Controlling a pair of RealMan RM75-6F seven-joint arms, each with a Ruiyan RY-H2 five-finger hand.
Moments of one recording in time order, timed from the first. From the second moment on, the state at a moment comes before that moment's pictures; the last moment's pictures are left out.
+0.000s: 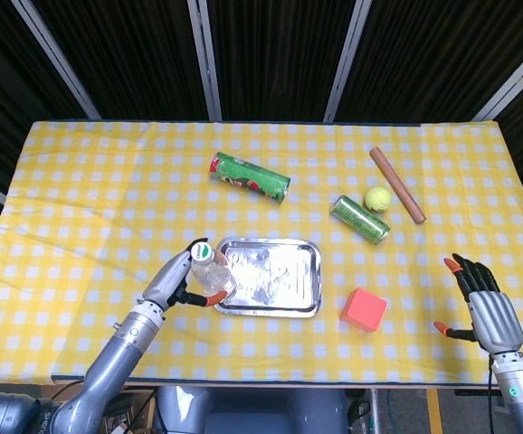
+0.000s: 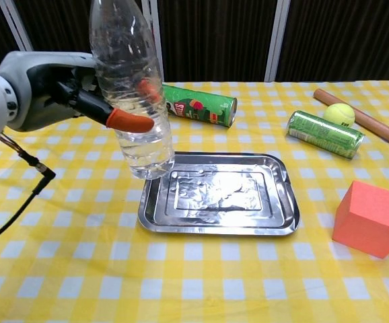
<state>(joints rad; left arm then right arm) -0.72 -1.46 -0.30 -2.15 0.68 1.16 0.13 0.16 -1.19 0.03 -1.45 -1.52 1.36 0.23</state>
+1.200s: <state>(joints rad) -0.60 -1.33 -0.27 -2.24 0.78 1.33 0.16 0.16 -1.19 0.02 -1.46 -1.52 1.35 0.21</state>
